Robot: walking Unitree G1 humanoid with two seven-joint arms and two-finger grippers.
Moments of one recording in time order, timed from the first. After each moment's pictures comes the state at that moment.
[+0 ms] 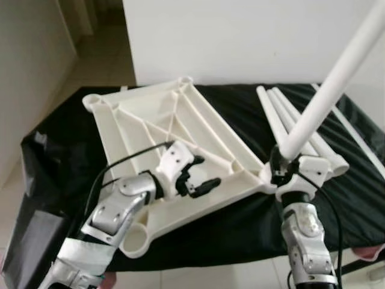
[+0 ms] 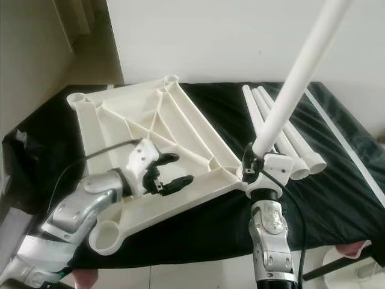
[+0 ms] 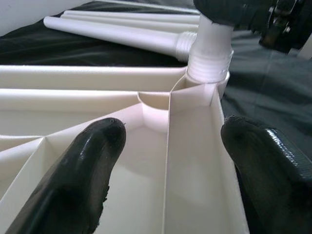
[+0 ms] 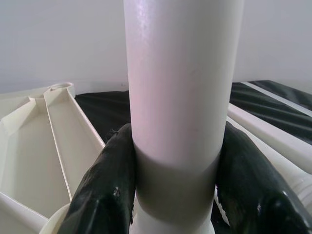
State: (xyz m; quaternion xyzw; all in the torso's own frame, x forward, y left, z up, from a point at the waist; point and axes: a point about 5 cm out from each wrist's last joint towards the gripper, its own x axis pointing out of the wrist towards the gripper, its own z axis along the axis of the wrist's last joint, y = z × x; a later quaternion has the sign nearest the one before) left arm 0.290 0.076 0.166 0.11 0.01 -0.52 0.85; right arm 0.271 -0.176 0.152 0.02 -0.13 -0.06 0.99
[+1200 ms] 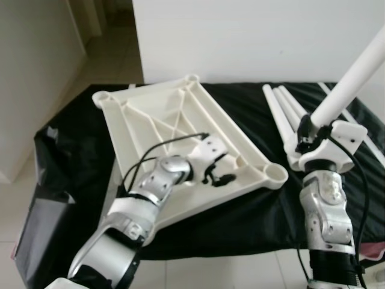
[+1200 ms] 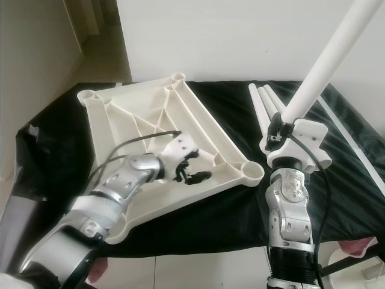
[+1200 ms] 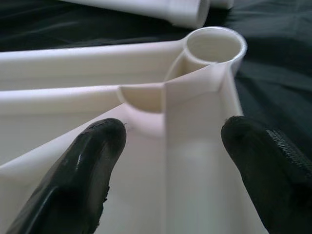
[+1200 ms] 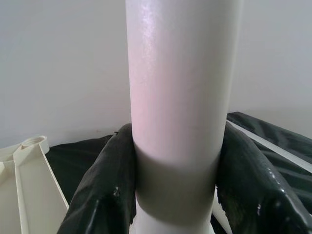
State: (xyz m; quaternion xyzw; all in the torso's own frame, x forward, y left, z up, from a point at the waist) left arm 0.335 0.002 0.157 0.18 0.08 -0.54 0.82; right arm 0.293 -0.210 0.207 0.03 -0.19 -0.13 0.97
